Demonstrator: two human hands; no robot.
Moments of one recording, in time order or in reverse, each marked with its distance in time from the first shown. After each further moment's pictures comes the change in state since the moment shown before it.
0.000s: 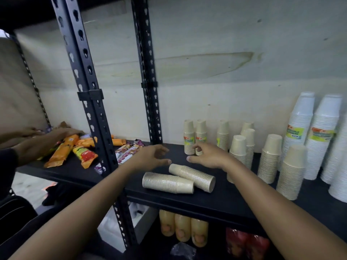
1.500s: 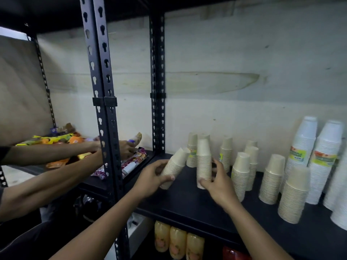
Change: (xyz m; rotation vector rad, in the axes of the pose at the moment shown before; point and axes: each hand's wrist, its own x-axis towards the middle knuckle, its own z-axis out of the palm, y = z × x) left_hand -0.025 -0.009 0.046 -0.511 0.294 0.090; right_hand -0.040 0.026 0.051 0.432 0.376 0.039
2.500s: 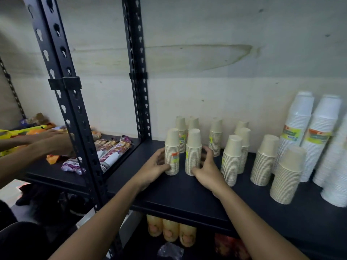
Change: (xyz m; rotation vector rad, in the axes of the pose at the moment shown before) left_hand 0.036 -0.027 0.048 -0.238 -0.247 -0.174; right_hand 0.033 0.034 0.017 0.111 -0.086 0.101
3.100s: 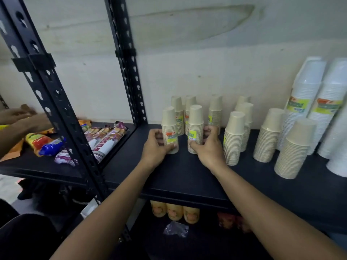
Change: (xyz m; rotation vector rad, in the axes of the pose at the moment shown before) left_hand 0.026 -0.009 0.017 0.124 0.348 0.070; right_hand 0.017 0.009 0.013 -0.006 0.343 -0.109
